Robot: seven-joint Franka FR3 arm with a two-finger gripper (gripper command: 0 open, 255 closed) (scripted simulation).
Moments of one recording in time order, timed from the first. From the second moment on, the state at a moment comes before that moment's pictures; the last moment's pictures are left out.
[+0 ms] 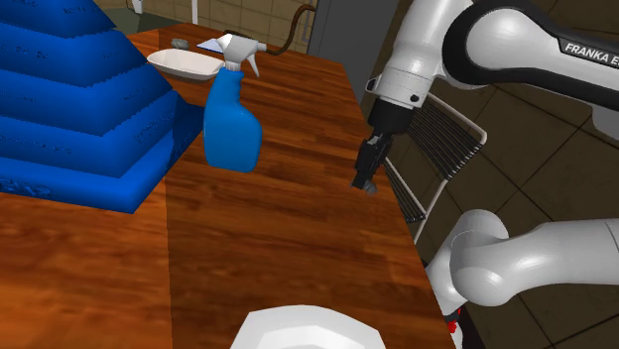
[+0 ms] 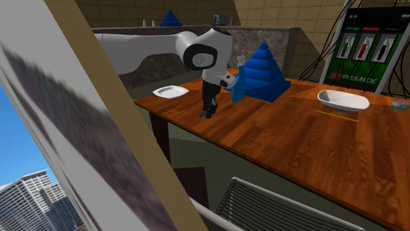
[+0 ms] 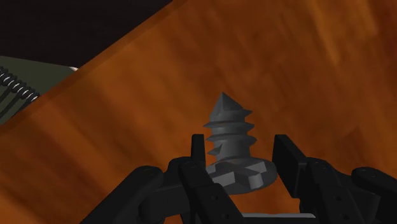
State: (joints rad) arm 0.24 -0.79 0.09 -2.41 0.29 1.56 0.11
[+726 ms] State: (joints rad) arm 0.24 -0.76 0.08 -2.24 0.28 1.43 0.15
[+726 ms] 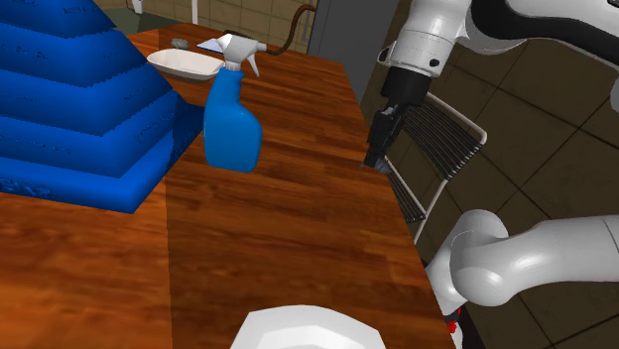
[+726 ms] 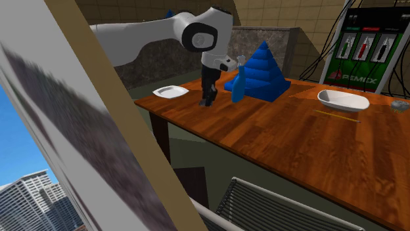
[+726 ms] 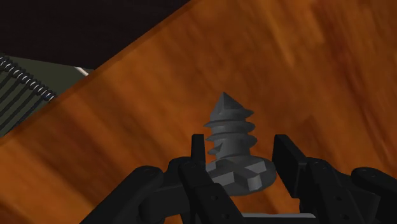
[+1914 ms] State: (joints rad) arm 0.31 -0.73 0.36 -2.11 0.47 1.44 0.47
